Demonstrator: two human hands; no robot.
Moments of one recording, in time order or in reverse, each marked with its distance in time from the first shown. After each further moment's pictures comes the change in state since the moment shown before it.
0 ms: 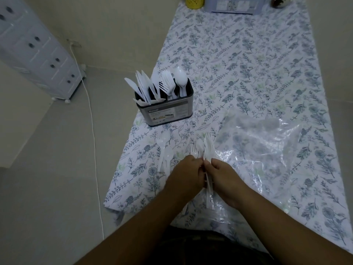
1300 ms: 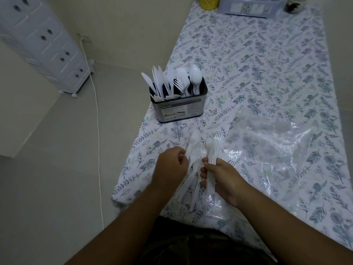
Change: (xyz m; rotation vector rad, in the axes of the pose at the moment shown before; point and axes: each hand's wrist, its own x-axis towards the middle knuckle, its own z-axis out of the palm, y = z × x) left_hand -0.016 -0.037 -0.042 -0.132 0.312 -0.231; right_hand 0.001 -0.003 0.029 0.153 0.020 0.131
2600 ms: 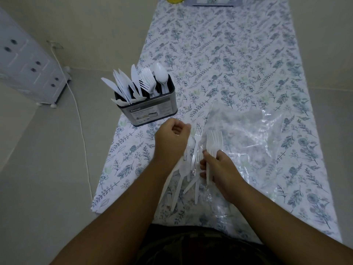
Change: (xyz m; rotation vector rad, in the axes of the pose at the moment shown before) left_hand 0.053 0.075 0.046 -0.308 0.066 -0.002; right_hand -0.004 -0.009 -0.055 -0.050 0.174 -0.182
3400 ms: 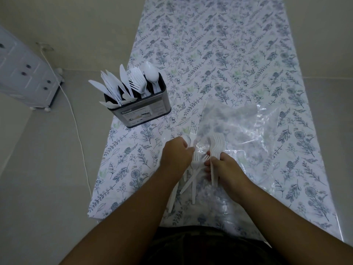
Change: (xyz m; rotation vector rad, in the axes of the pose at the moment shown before) left_hand -0.011 -0.029 0.036 0.456 -0.265 -0.131; right_hand 0.009 0.009 -0.026 -0.079 0.045 0.067
